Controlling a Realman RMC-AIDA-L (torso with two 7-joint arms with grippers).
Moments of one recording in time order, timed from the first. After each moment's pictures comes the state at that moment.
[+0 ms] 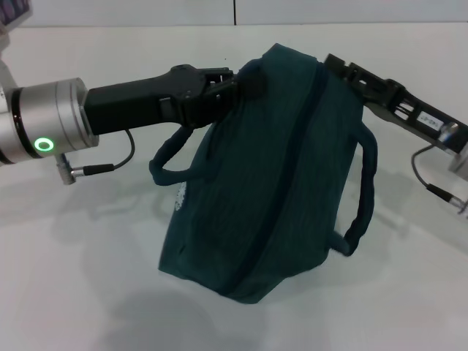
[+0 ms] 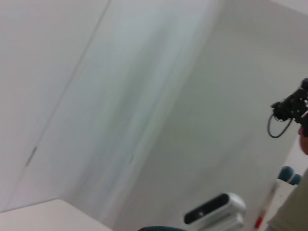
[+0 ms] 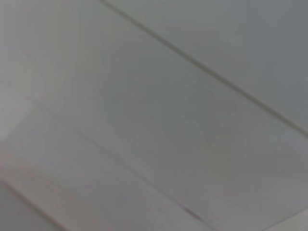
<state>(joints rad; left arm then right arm) -0.59 -2.08 0.84 0.61 1.60 1.71 -1.62 0.54 2.02 -1.60 -0.28 -0.57 -1.36 1.61</state>
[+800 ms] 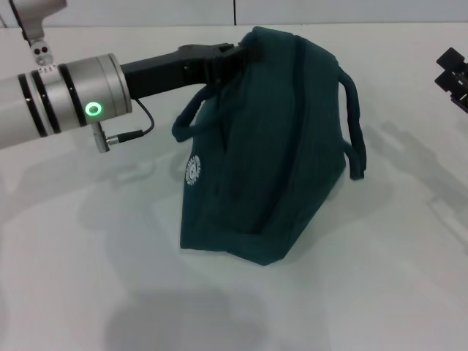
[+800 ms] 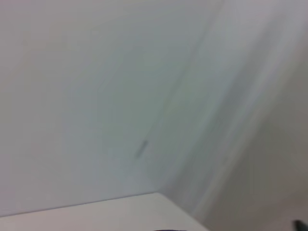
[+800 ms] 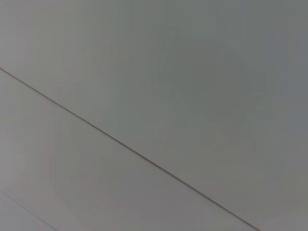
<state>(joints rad) -0.70 -2.09 0.85 0.47 1.60 1.35 -1.62 0.38 1.98 -1.40 -0.26 -0.58 -1.44 1.60</state>
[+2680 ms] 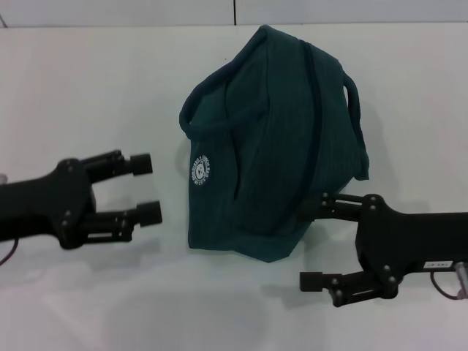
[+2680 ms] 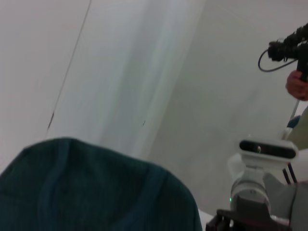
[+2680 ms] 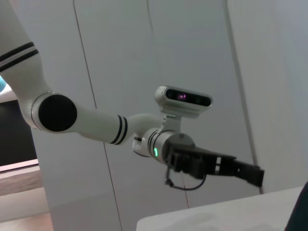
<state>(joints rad) -0.29 -1.99 0.85 0.74 1.65 1.91 -1.45 0.46 2.00 -1.40 -0.53 -1.34 -1.71 1.08</state>
